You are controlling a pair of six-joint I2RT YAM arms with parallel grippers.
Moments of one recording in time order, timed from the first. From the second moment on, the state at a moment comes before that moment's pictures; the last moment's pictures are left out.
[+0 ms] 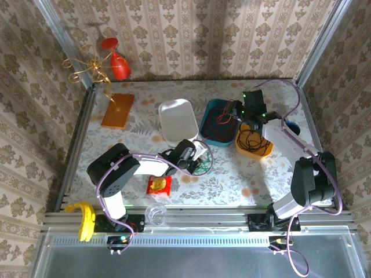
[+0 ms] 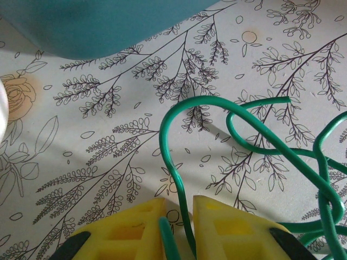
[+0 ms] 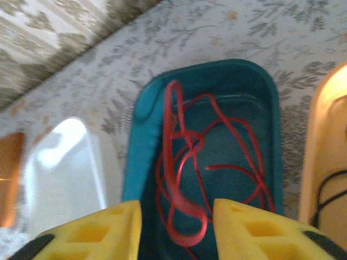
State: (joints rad) left arm -0.92 1.78 0.77 0.24 0.03 -0.01; right arm 0.24 1.55 1.18 -0.35 0.01 0.67
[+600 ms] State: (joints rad) left arm -0.92 1.78 0.77 0.24 0.03 -0.01; right arm 0.35 1.41 1.06 -0.46 0.10 0.59
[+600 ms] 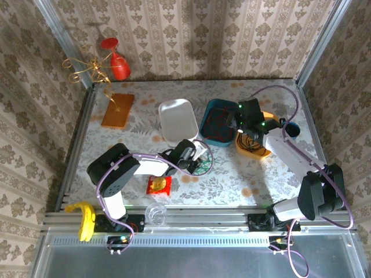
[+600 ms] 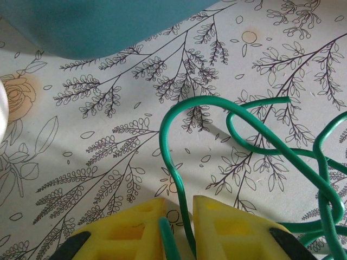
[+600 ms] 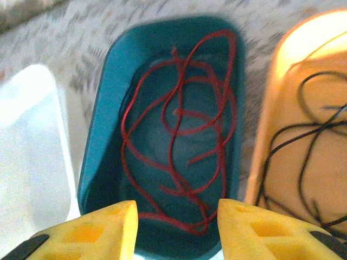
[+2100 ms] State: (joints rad) left arm -0.90 1.74 0.67 0.34 0.06 -0.03; right arm 0.56 1.14 0.94 -0.64 0.23 0.55
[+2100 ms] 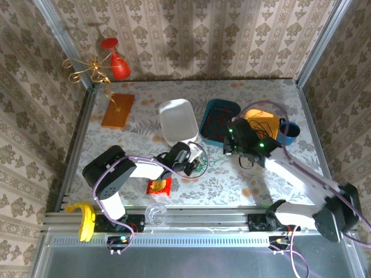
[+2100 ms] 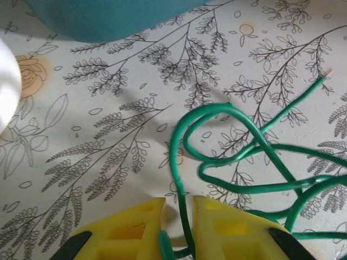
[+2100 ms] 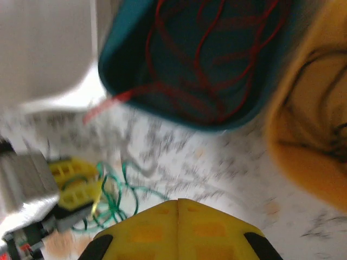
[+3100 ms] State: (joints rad) left arm -0.75 1.53 0.53 0.35 0.29 -0.09; right arm 0.57 1.05 0.78 -0.58 0.21 0.58
